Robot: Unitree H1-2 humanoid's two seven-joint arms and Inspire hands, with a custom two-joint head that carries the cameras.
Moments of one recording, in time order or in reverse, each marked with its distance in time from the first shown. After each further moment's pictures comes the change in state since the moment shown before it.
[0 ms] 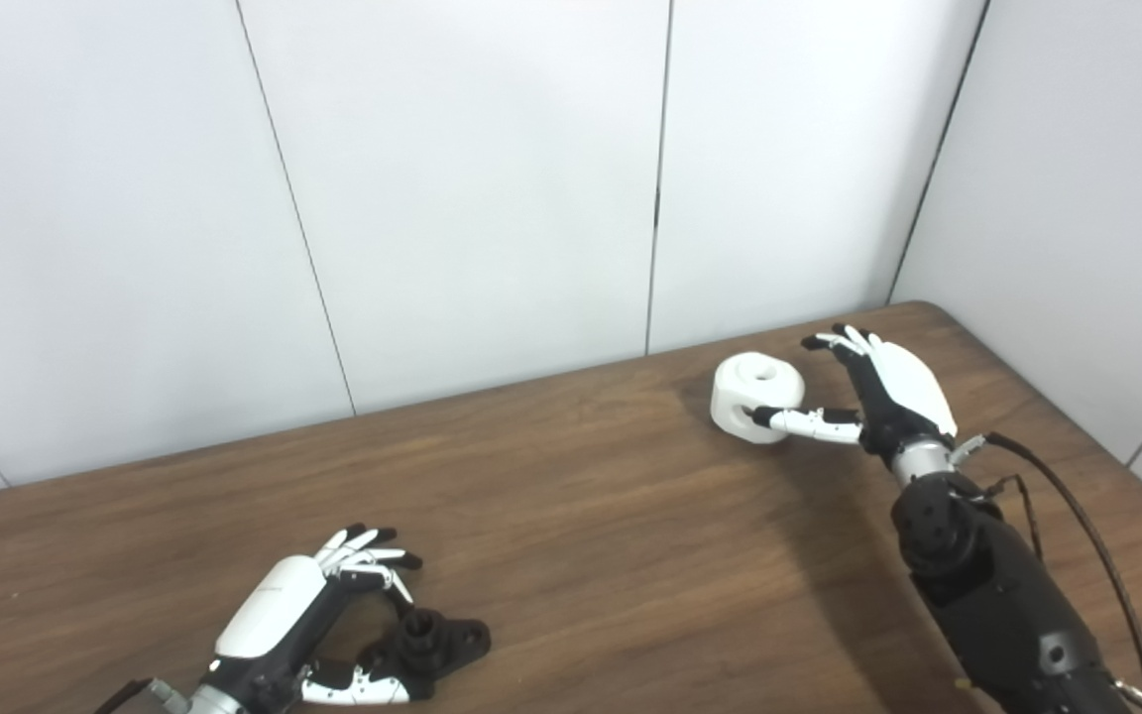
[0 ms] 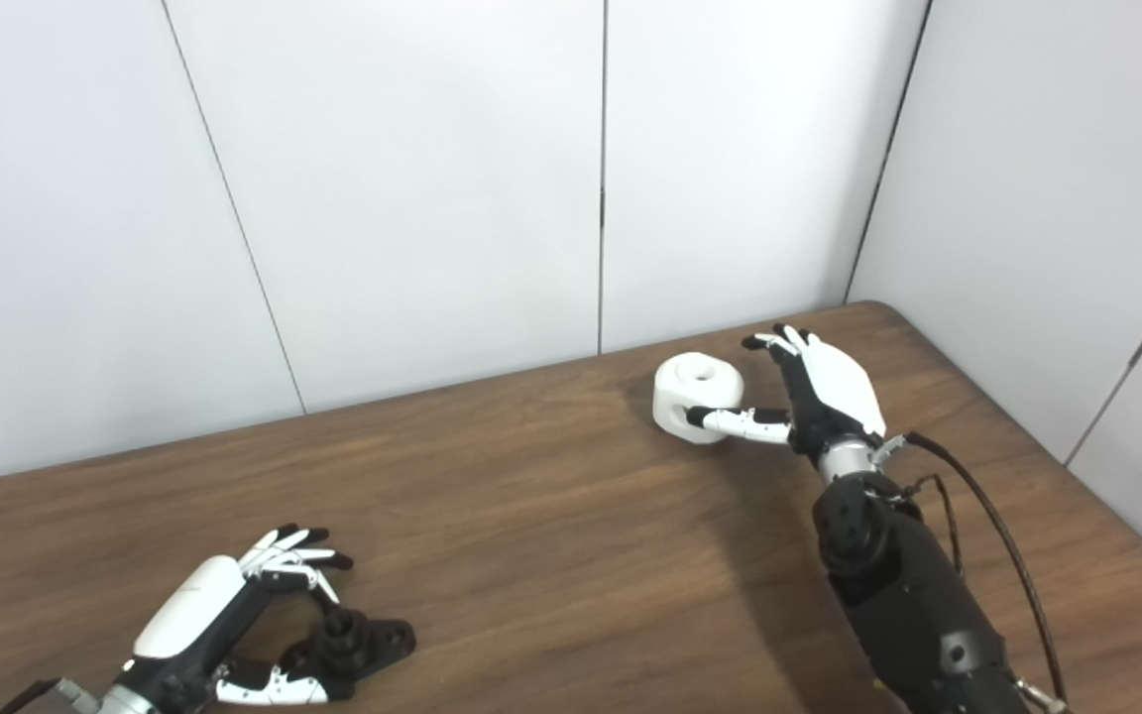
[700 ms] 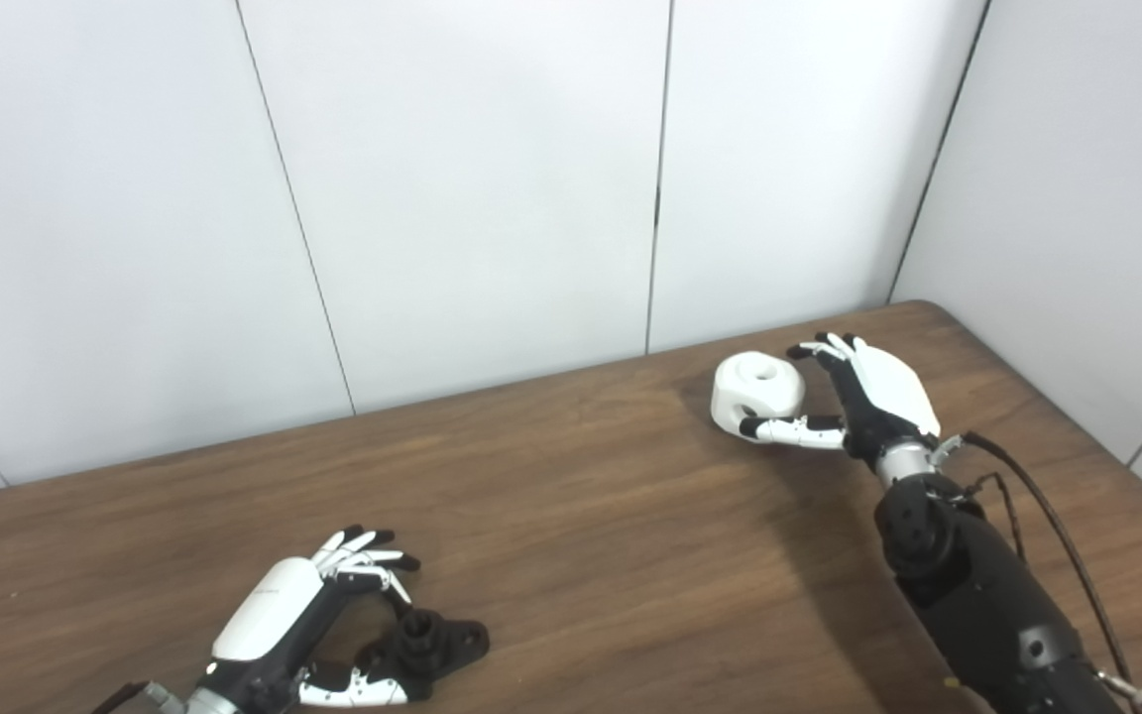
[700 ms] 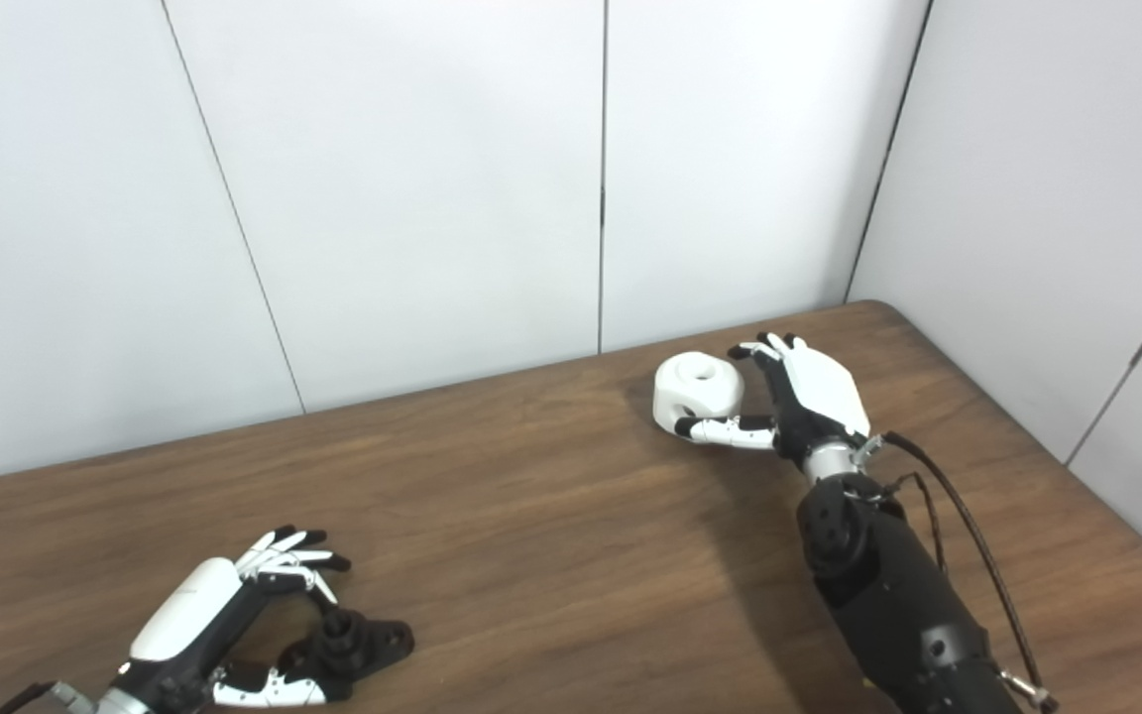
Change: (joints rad) left arm 0.013 0.001 0.014 -0.022 -0.003 0.000 -0.014; right arm -0.023 0.001 0.062 0.044 -0.051 0.020 -0.018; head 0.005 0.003
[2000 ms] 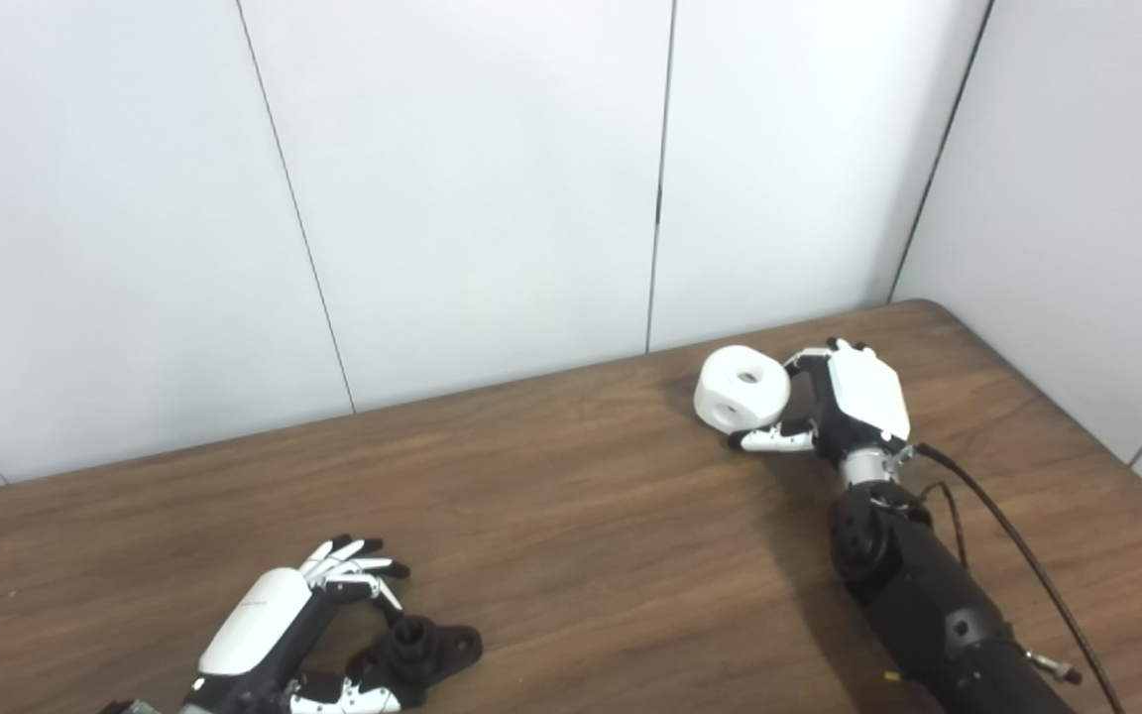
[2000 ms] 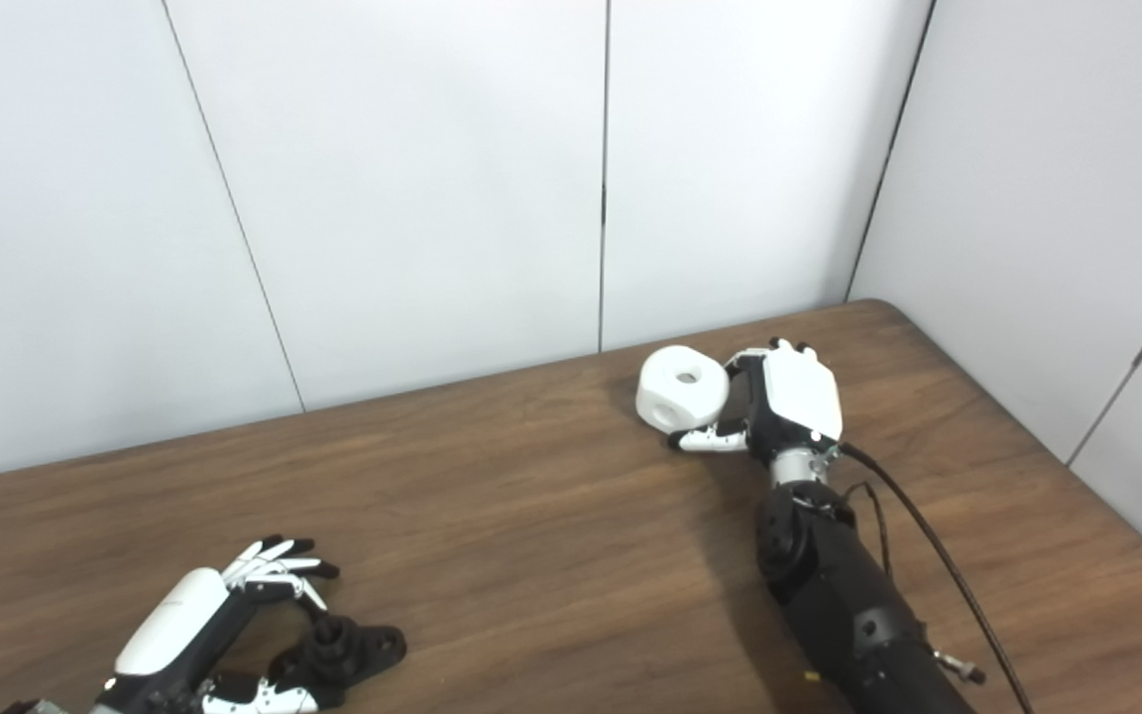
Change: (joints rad) left arm 0.050 0.001 0.037 -0.077 0.005 0.041 -0.022; right arm -0.089 0.077 0.051 0.242 -0.039 -0.068 -0.273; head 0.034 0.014
